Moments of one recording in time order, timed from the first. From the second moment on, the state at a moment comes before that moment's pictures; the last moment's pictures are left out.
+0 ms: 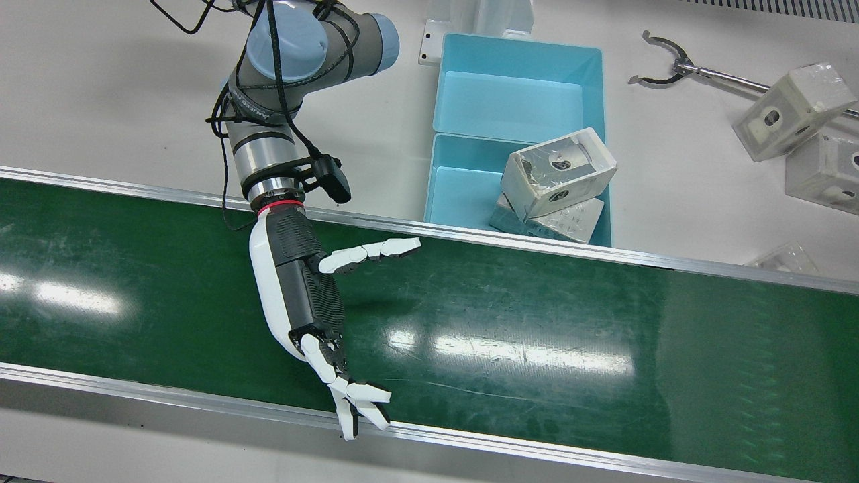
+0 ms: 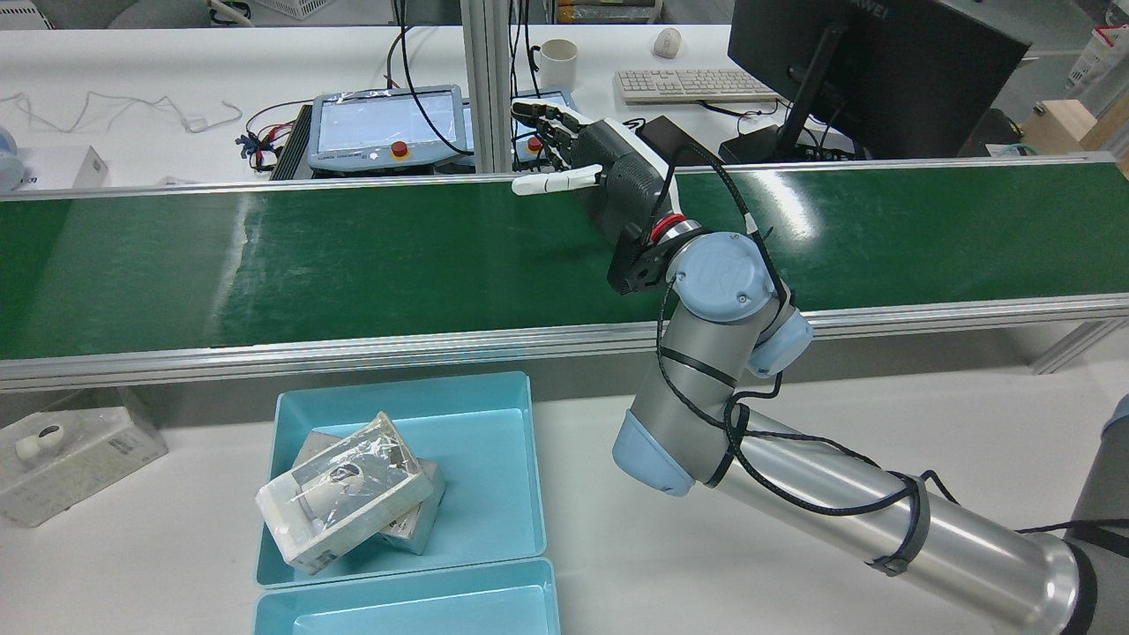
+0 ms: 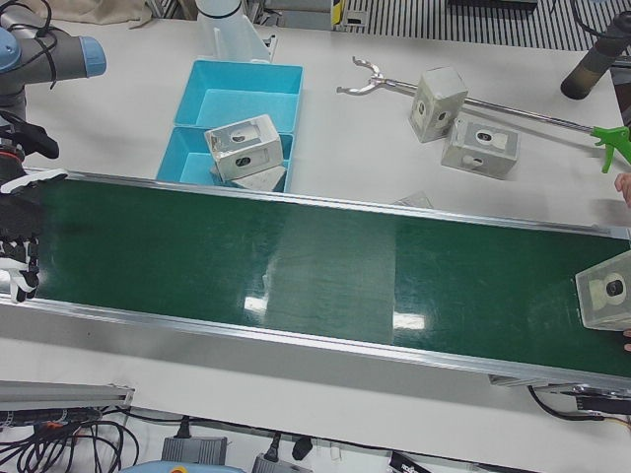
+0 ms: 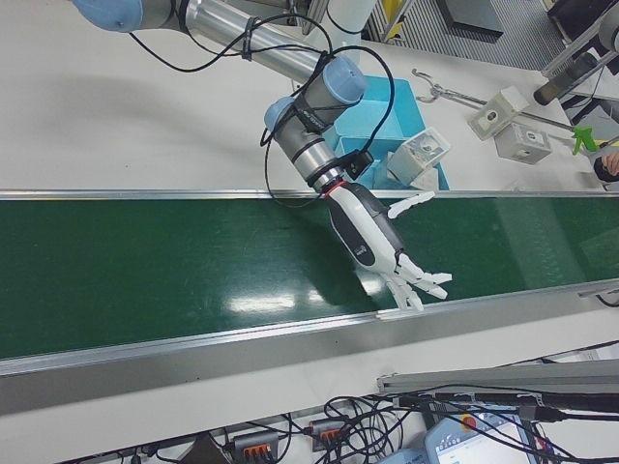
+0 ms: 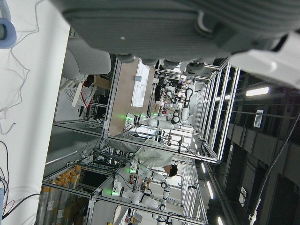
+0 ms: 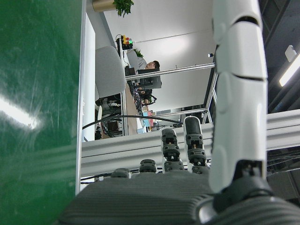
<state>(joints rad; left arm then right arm) -1.86 -1.90 -1.77 0.60 1.96 -0.16 0.75 -0.77 1.49 -3.51 -1.13 -0.04</state>
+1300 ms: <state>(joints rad) -1.86 -1.90 -1.77 0.60 1.96 -0.16 0.74 -0.77 1.50 -3.51 -1.13 -0.04</state>
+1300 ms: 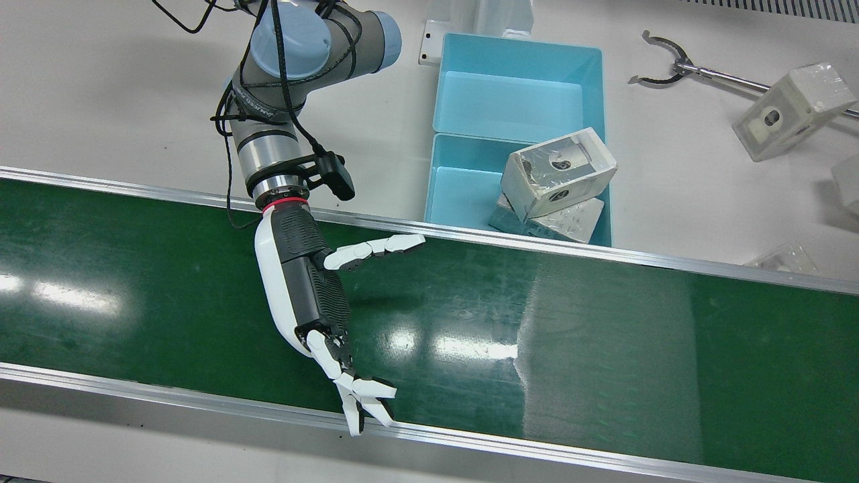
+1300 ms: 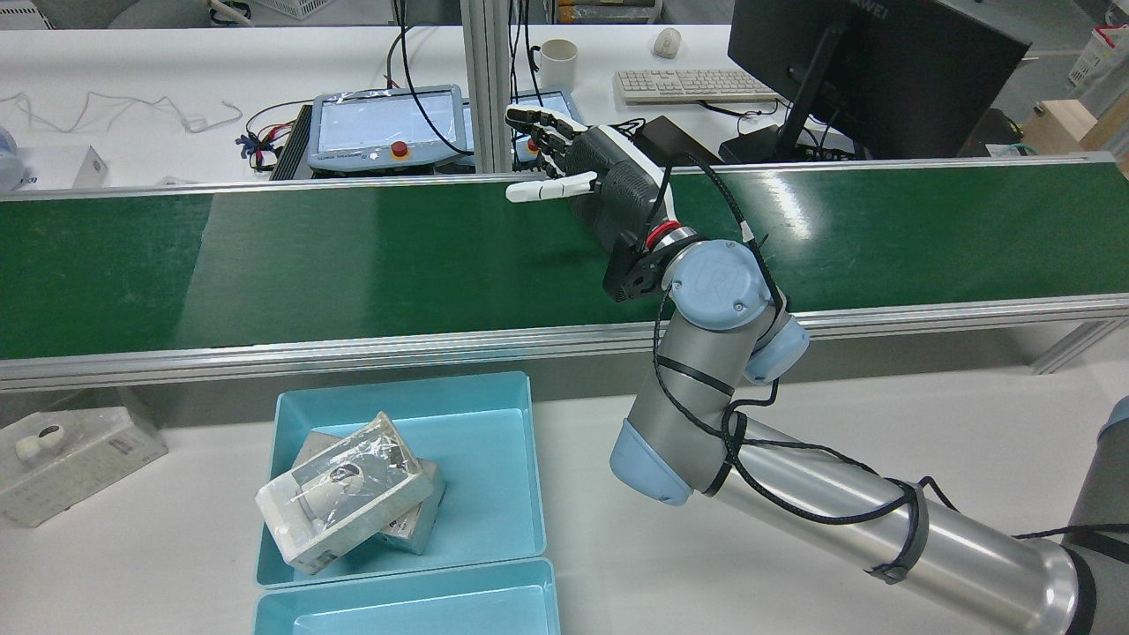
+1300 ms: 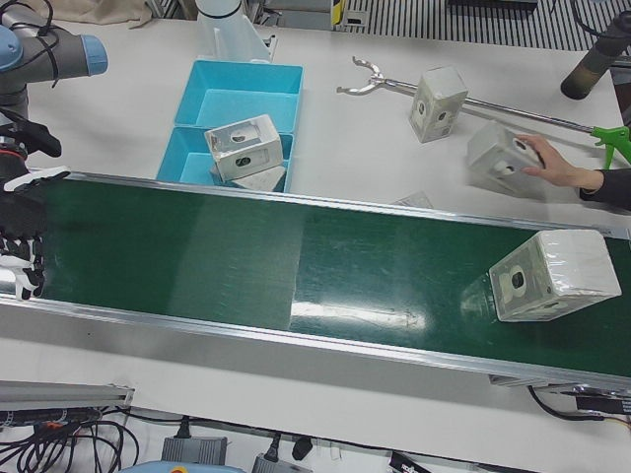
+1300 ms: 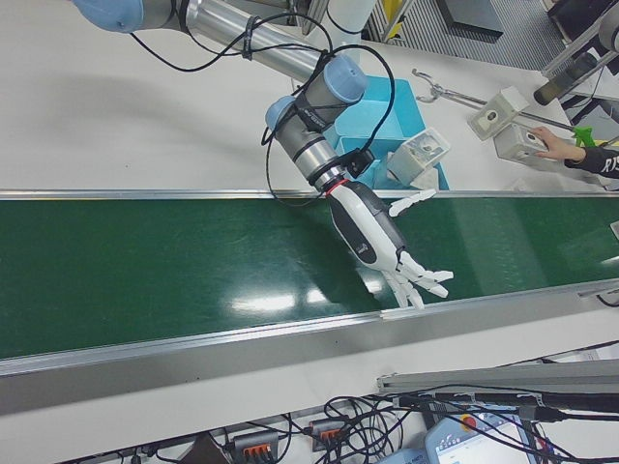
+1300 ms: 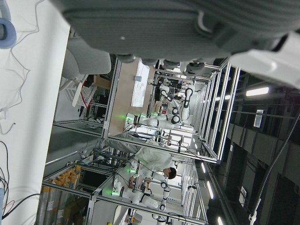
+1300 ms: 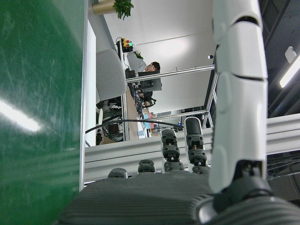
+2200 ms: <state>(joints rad) -1.86 -1.90 -1.77 0.60 1.96 -0.16 0.73 -0.77 1.50 -3.51 -1.13 -0.04</state>
